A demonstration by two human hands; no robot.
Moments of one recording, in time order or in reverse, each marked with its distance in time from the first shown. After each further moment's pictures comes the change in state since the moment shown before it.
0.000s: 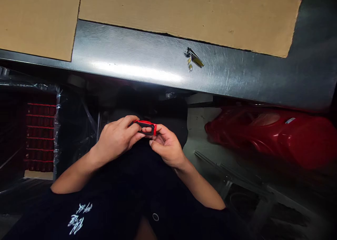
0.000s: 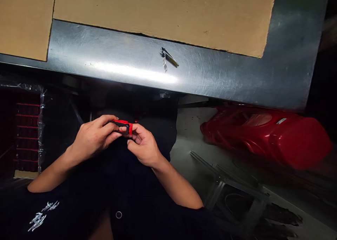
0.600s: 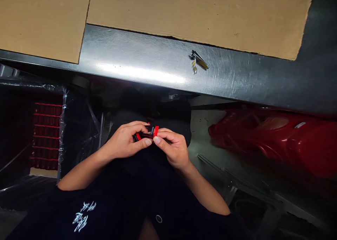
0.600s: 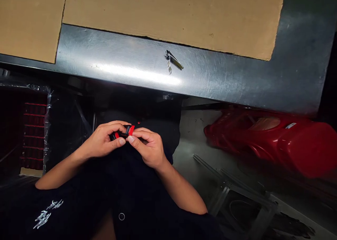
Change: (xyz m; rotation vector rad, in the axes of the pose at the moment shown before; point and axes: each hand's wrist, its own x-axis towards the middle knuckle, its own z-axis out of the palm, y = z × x) left_hand 0.005 0.001 0.011 -0.711 -0.122 -0.224; right_hand 0.000 -0.005 -0.009 -0.312 0.061 -0.267
